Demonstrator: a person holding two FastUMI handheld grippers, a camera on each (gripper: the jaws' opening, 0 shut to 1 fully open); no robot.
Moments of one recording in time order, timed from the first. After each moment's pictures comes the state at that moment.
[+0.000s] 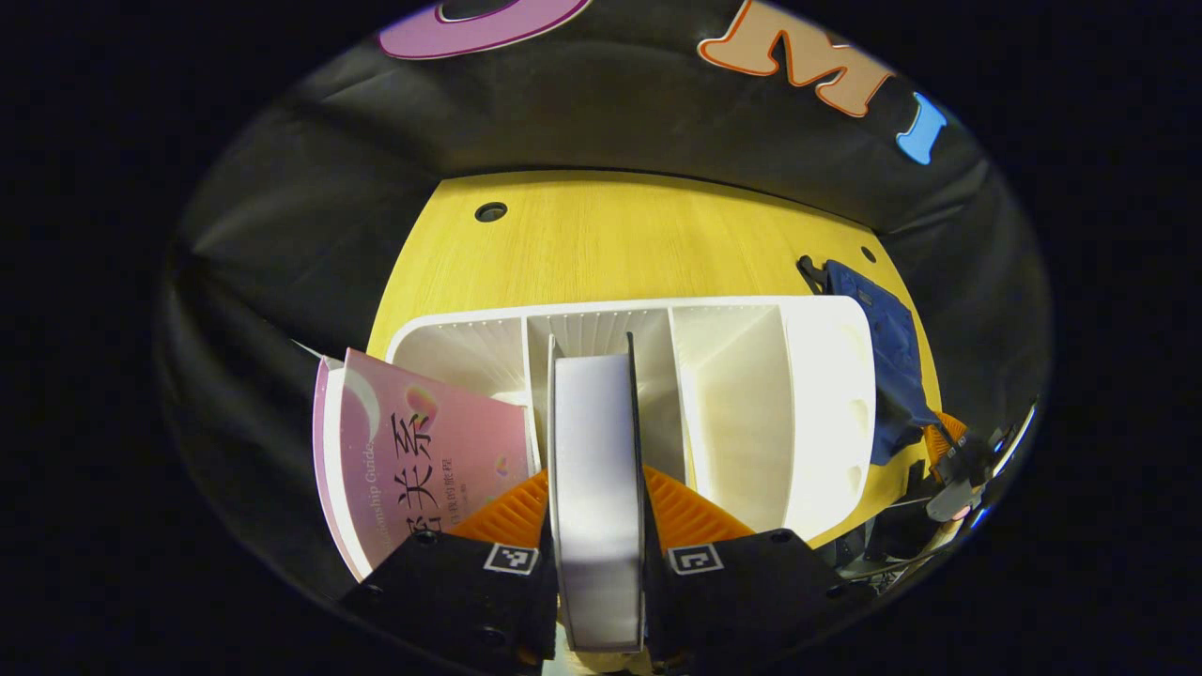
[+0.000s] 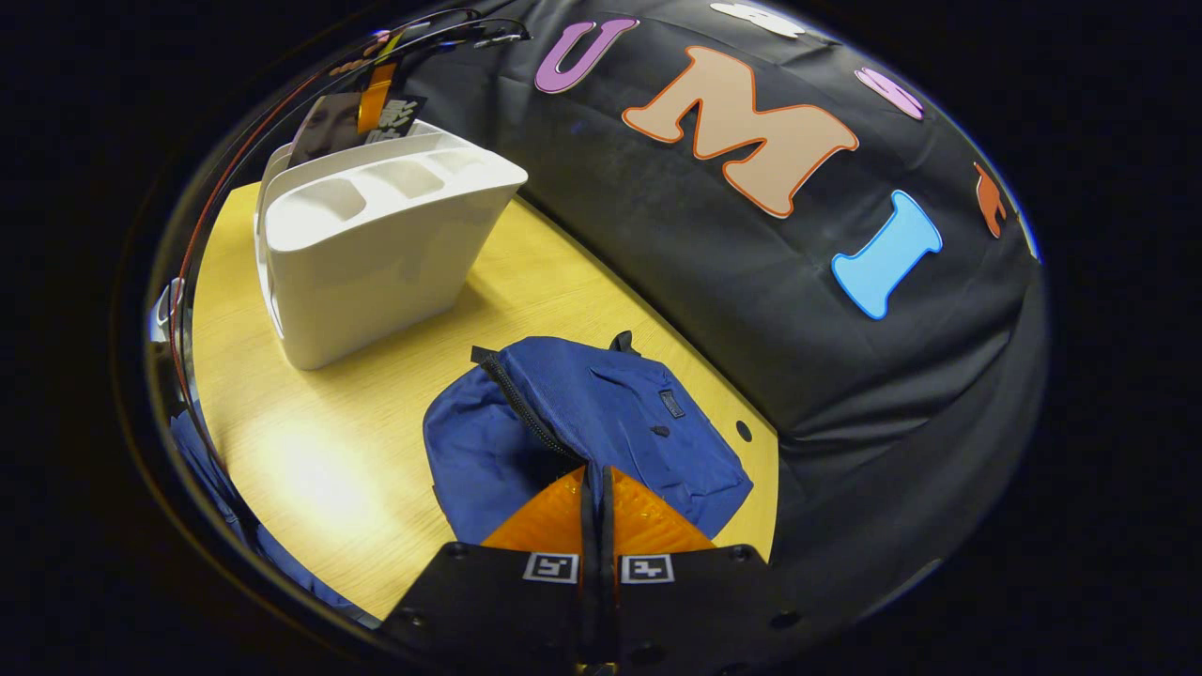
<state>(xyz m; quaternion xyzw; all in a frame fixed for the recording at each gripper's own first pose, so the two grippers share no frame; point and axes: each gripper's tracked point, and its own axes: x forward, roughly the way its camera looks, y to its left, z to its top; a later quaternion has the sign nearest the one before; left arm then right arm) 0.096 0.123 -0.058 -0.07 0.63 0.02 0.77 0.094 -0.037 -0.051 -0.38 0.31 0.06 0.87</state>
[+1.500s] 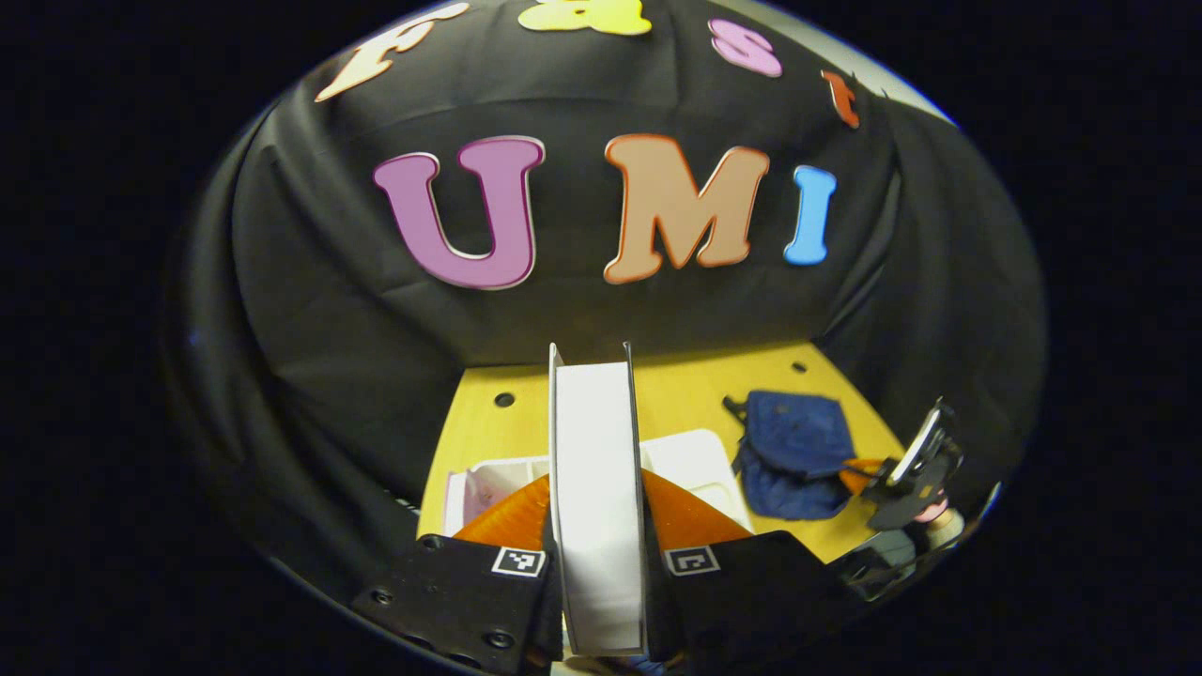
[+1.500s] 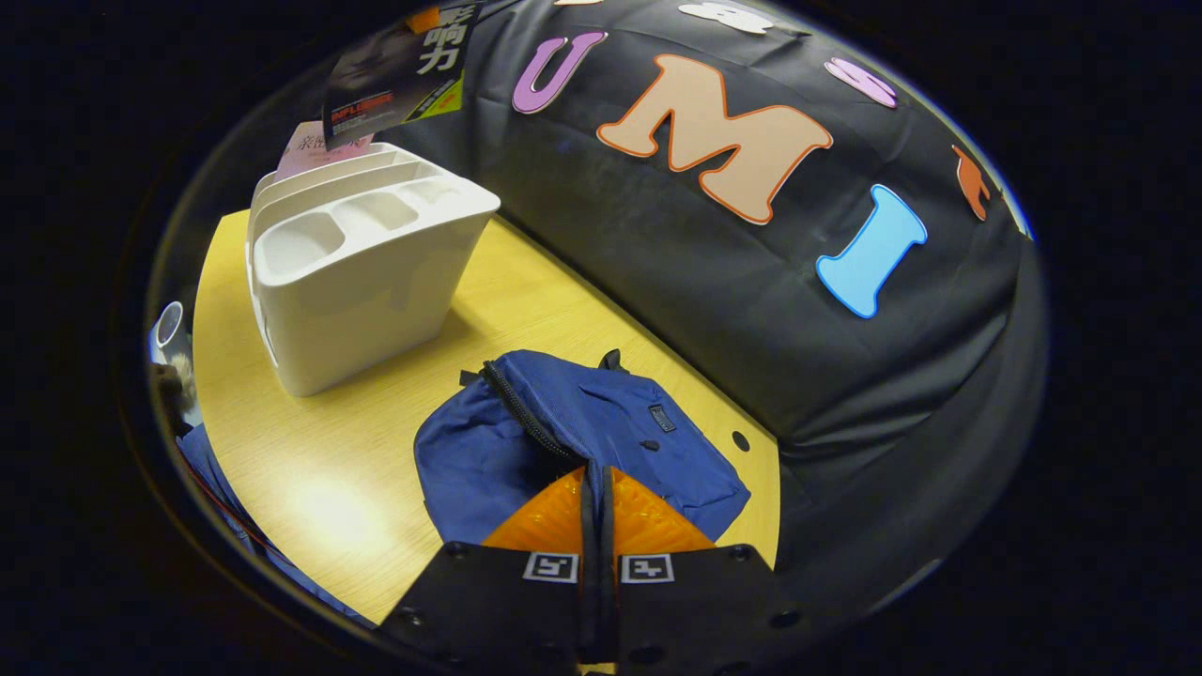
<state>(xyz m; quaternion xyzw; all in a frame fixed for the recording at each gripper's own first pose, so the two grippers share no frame) 0.126 0.049 0.181 -0.04 0.34 -0.02 0.94 0.109 -0.044 -0.028 -0.35 0.28 0.07 0.89</state>
